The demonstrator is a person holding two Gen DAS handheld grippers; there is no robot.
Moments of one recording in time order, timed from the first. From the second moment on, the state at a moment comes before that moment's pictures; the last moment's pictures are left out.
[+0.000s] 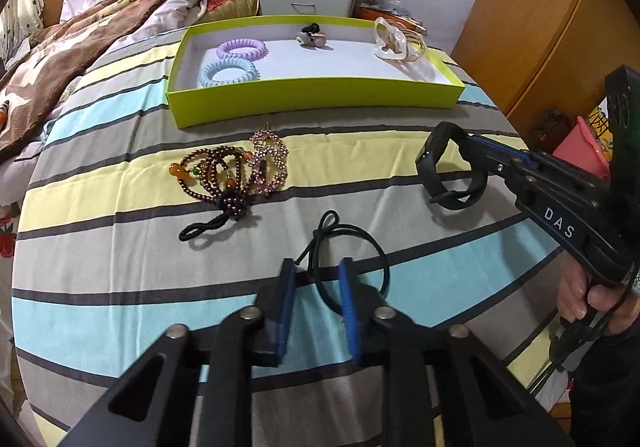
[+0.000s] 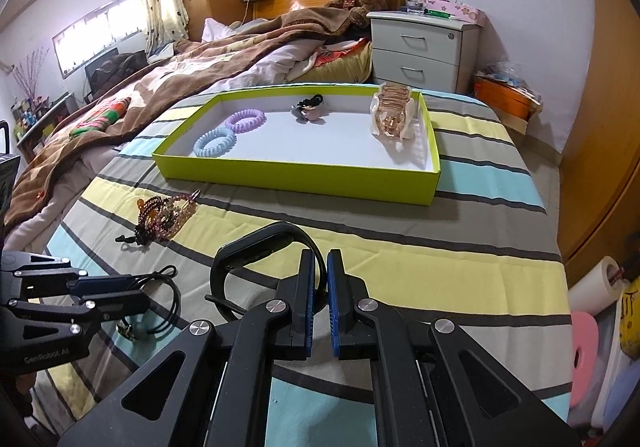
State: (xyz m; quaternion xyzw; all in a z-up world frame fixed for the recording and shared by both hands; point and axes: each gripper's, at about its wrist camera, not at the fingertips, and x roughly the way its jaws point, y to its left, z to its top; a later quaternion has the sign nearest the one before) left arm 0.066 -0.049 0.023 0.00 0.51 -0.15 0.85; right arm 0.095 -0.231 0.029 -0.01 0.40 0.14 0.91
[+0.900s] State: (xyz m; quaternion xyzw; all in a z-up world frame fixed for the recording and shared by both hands) left arm 0.061 -0.034 0.062 -0.03 0.45 -0.15 0.88; right arm 0.085 -0.230 0.046 -0.01 0.38 0.14 0.92
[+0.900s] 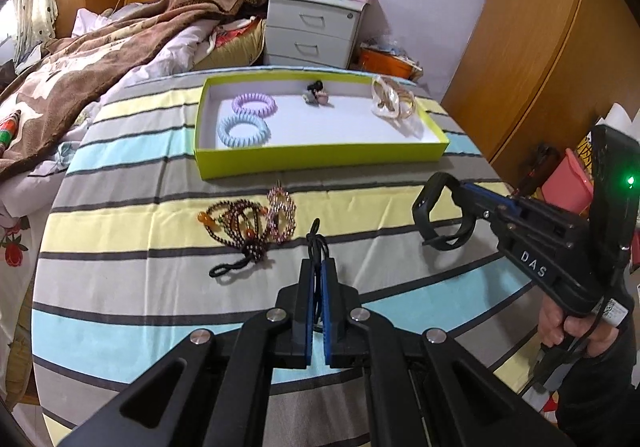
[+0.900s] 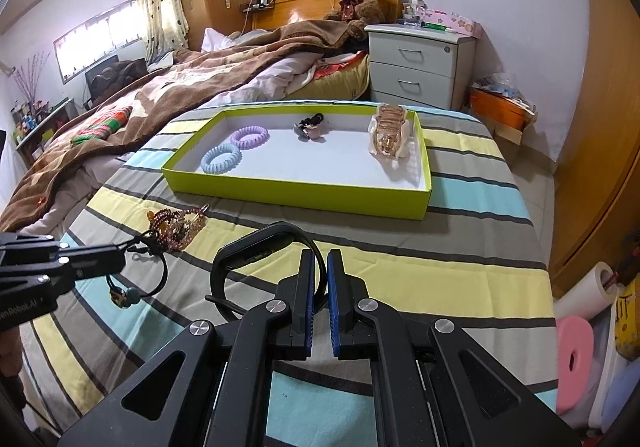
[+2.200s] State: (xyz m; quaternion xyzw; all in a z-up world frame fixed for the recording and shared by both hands) left arm 0.186 -0.013 0.097 -0.06 0.41 -0.15 0.90; right arm 0.193 -0.205 0.063 0.00 0.39 0.10 0.92
